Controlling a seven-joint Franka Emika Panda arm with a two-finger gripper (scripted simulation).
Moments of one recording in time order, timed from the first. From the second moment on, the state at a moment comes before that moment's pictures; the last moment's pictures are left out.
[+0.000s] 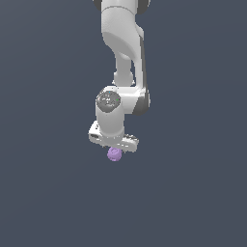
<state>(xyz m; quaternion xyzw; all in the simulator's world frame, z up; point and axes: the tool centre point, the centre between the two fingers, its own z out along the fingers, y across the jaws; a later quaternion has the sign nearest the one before) 0.035 -0.042 0.089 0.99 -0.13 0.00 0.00</state>
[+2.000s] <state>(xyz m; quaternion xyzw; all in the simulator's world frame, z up) 0.009 -0.032 0.044 0.99 -0.13 0.00 0.00</state>
